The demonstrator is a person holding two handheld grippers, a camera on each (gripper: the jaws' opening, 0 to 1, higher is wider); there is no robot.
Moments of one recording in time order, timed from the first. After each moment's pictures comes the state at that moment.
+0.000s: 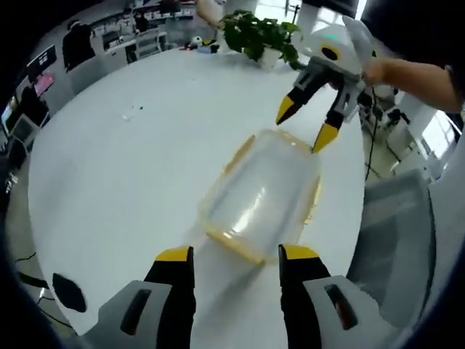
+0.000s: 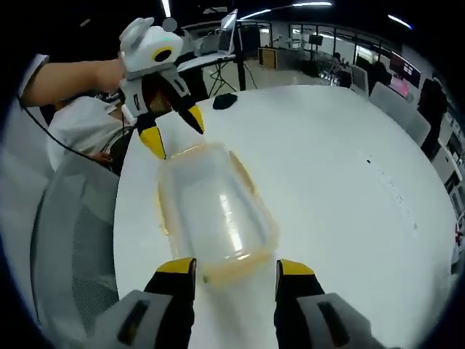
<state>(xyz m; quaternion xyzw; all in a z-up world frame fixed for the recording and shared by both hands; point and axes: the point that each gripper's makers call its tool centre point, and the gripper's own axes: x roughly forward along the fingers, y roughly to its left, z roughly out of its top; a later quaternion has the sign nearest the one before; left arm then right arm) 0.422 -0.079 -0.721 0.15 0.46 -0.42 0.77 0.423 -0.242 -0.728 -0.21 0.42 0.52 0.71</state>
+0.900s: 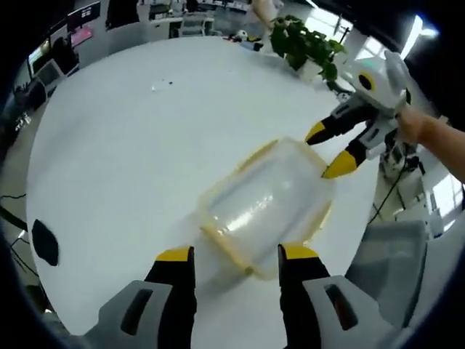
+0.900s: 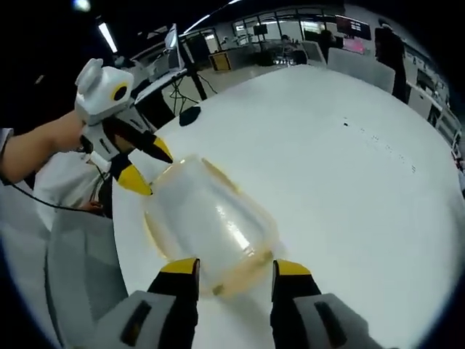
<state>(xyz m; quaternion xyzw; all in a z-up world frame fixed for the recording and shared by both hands) 0.419 -0.089 -0.730 0.04 0.51 -0.34 0.79 0.422 -0.236 -0.734 -0.09 0.47 0.44 0.76</state>
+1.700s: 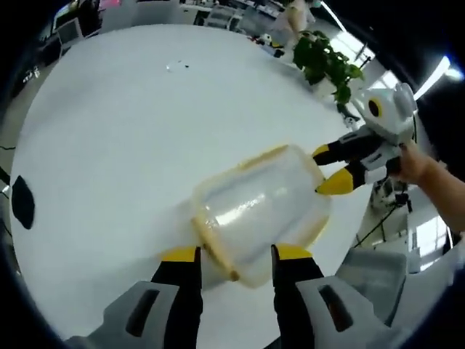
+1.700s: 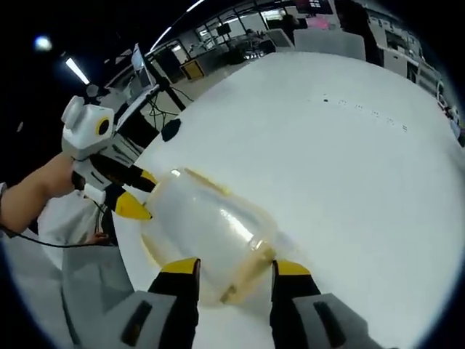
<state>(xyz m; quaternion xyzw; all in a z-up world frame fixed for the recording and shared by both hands) 0.412 -0.098 -0.739 -0.04 0.54 -0.32 0.77 0.424 -0.233 -0.740 -0.01 0.51 0.40 0.76</state>
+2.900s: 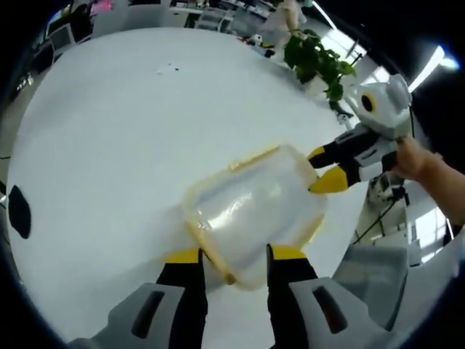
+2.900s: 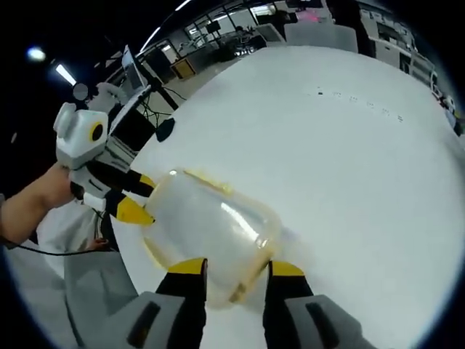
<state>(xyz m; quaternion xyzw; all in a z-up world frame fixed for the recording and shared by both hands) 0.412 -0.099 -0.739 -0.03 0.53 -0.35 0.77 0.416 -0.233 -0.737 0.00 0.51 0.38 0.77</state>
